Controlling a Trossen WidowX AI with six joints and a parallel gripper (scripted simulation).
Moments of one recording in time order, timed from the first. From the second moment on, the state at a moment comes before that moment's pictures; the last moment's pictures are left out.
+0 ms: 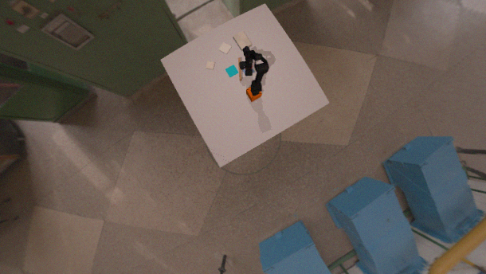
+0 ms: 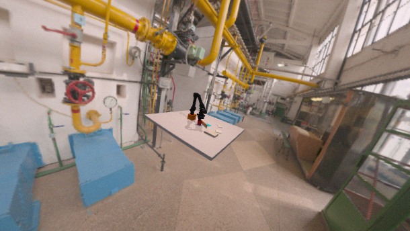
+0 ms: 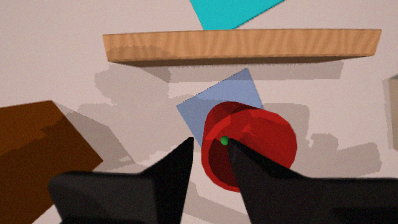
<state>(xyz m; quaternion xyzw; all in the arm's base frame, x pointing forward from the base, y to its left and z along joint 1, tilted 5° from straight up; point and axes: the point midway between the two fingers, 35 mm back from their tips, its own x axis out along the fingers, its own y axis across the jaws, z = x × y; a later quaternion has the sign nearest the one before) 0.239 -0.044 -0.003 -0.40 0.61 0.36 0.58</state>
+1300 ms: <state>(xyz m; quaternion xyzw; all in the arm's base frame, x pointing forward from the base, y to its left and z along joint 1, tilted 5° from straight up) 0.235 -0.043 -0.011 -0.40 0.61 0.37 0.57</state>
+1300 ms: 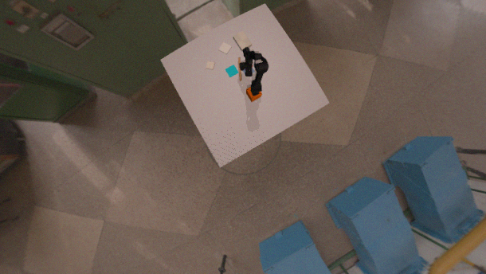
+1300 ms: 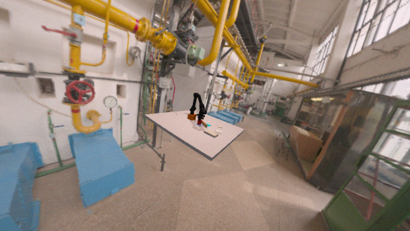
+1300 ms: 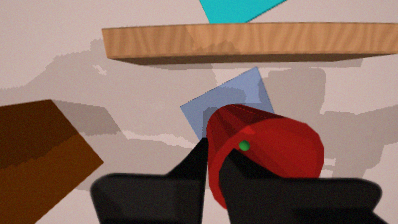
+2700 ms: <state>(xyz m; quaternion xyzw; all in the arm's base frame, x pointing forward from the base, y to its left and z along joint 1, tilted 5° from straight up) 0.238 -0.035 0.051 -0.40 0.61 0.37 0.58</state>
